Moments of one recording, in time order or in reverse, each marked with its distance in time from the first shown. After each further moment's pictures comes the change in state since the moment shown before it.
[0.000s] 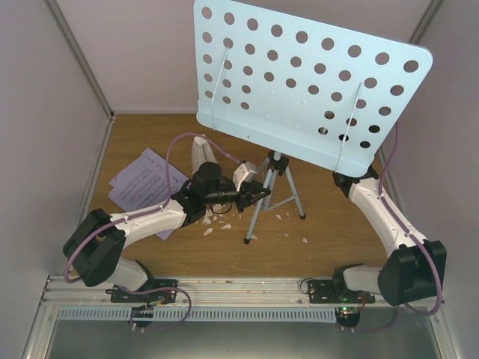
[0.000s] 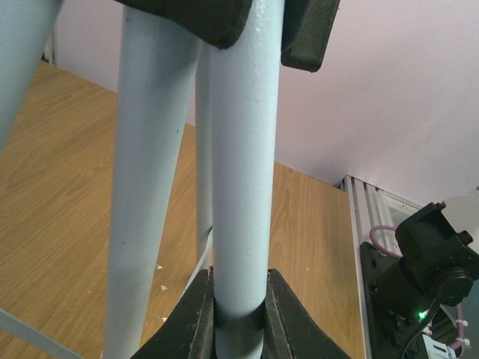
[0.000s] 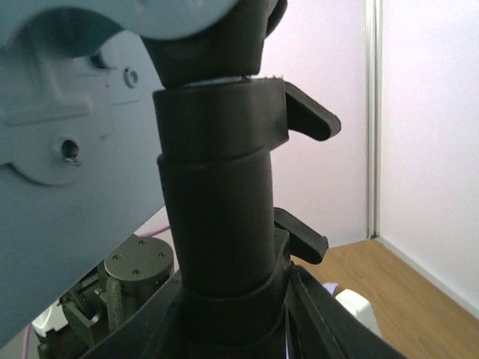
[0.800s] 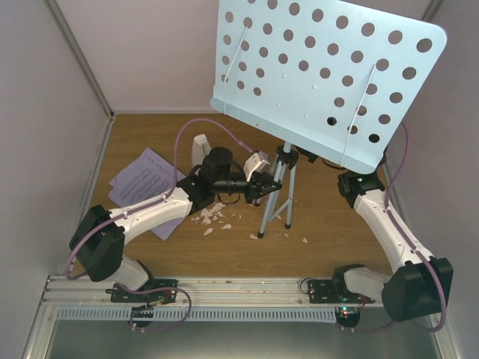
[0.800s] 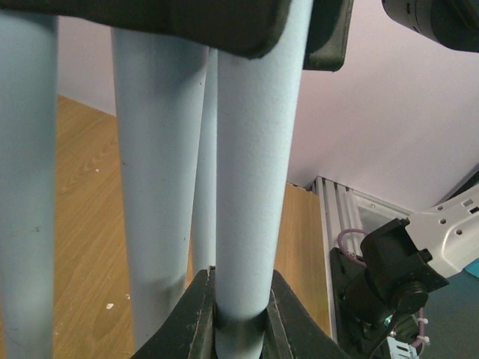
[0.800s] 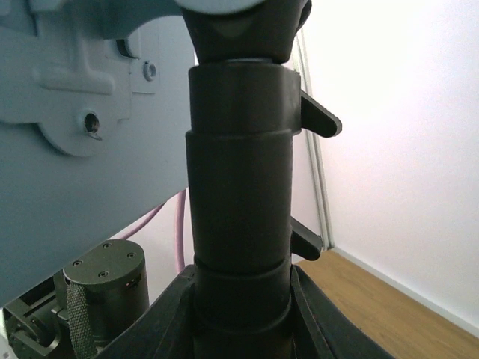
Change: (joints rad) left arm -0.021 0.049 0.243 -0.218 0.058 0.023; right arm -0.008 -0.111 -0.088 -0.022 0.188 0.050
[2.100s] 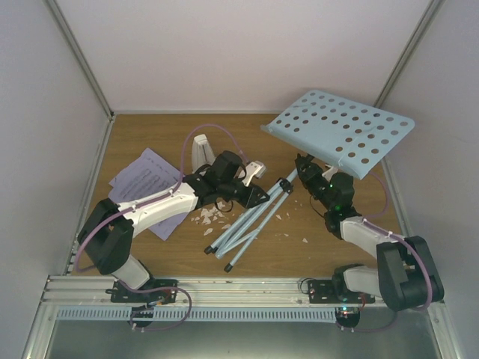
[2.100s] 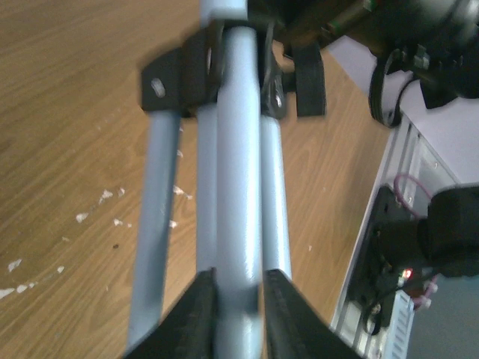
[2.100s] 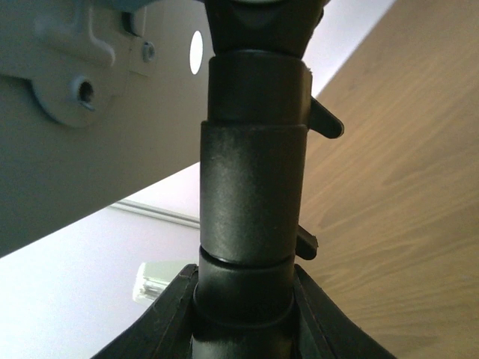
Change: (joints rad) left arm 0.008 0.074 0.052 -0.407 -0.143 -0.128; right arm 0.010 0.071 -0.570 0.137 0.681 0.629
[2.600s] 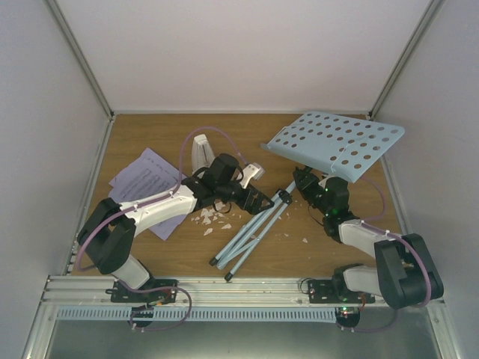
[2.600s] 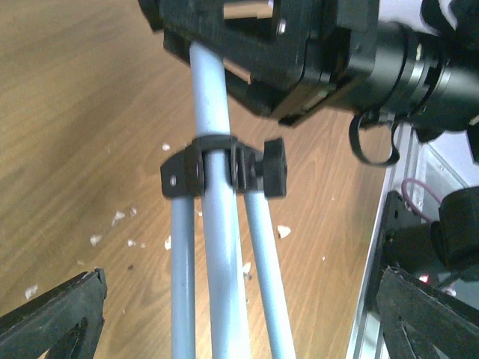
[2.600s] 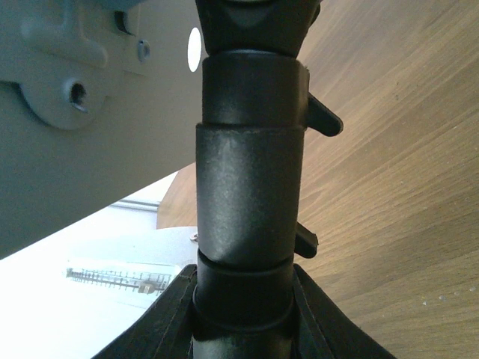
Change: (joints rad) left arm 0.011 0.001 -0.068 0.071 0.031 0.051; right arm 0.015 0.015 -0.047 -0.100 0.034 -0.021
